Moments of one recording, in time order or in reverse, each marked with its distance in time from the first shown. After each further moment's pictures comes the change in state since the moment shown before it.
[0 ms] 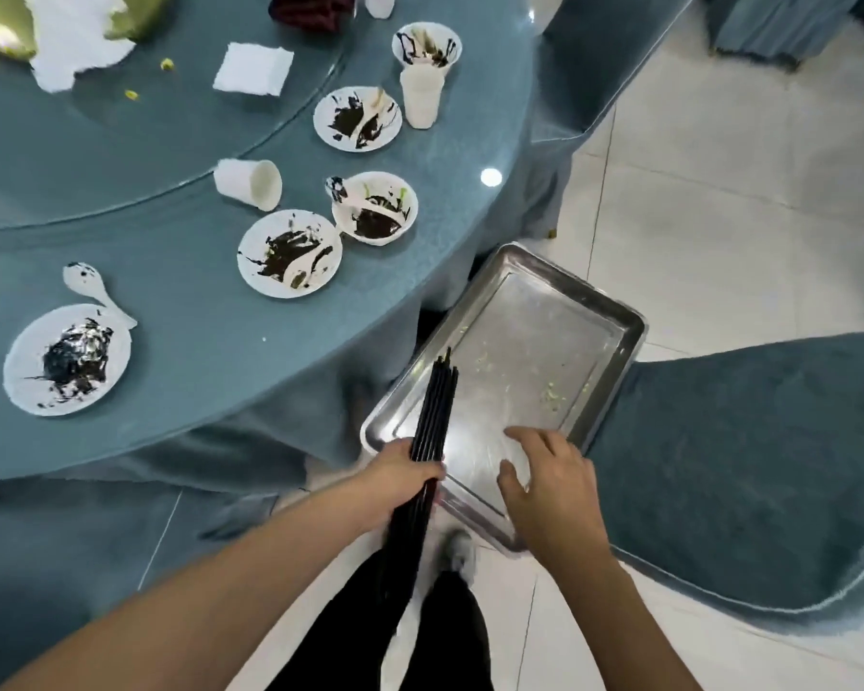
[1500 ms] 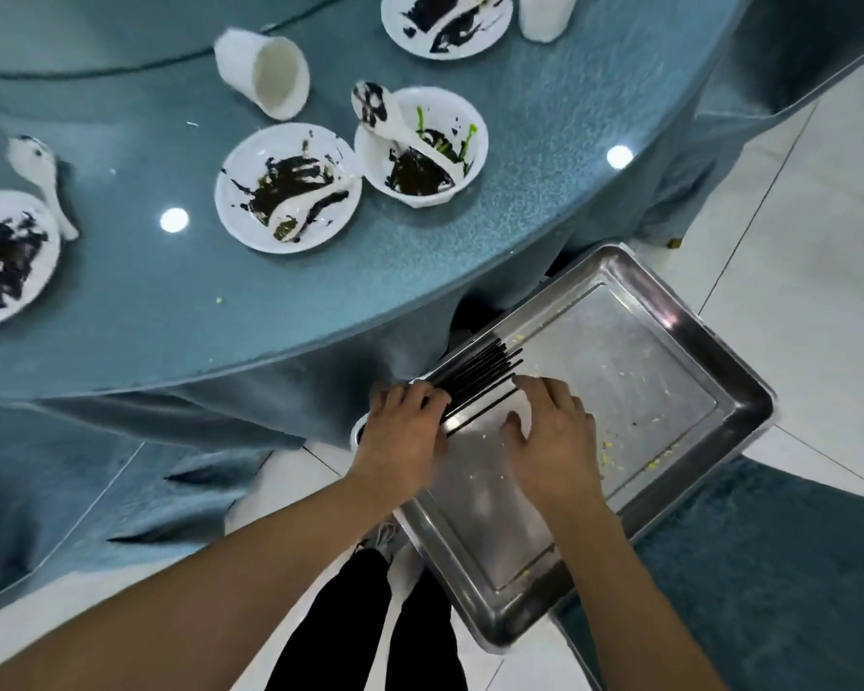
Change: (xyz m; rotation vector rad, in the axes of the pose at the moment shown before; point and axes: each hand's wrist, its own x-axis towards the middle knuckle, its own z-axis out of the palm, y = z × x) left_hand 0.148 0.020 0.004 1.154 0.578 0.430; right_hand 0.202 0.039 0.083 0.016 -0.076 -0.285
